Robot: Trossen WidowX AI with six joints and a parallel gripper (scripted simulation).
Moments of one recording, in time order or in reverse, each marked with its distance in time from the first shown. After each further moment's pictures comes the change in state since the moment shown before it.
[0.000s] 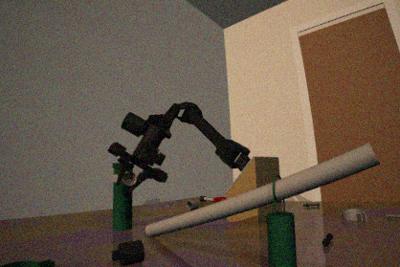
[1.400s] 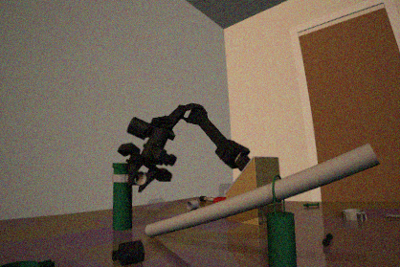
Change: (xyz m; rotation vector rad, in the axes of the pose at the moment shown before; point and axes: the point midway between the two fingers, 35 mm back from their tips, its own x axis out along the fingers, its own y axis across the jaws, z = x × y) arm -0.015 0.027 -0.005 -0.301 -0.171 0.002
